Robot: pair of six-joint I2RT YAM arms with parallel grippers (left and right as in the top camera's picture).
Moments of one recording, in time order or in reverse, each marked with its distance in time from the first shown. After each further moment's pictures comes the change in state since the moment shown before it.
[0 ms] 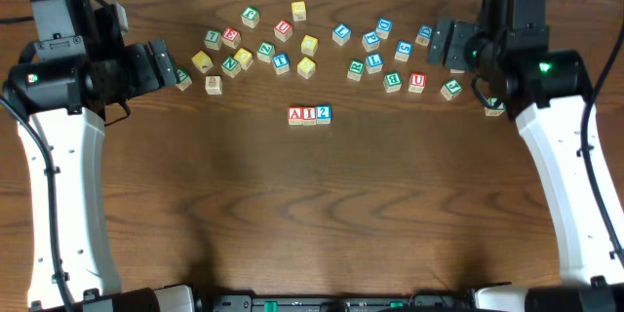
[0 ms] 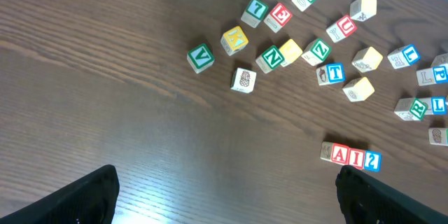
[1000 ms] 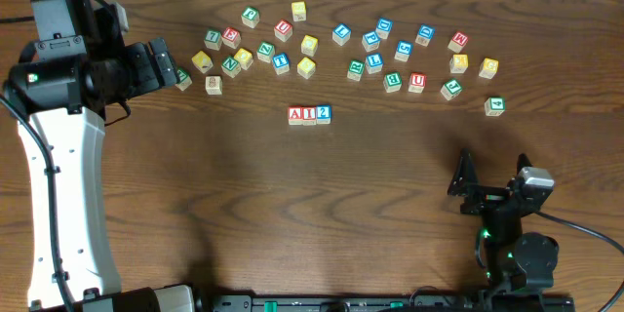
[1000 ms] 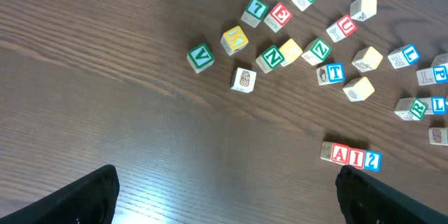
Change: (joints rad) left arm 0.000 0.001 0.000 0.000 0.000 0.000; right arm -0.144 -1.400 -1.437 0.741 -0.051 -0.054
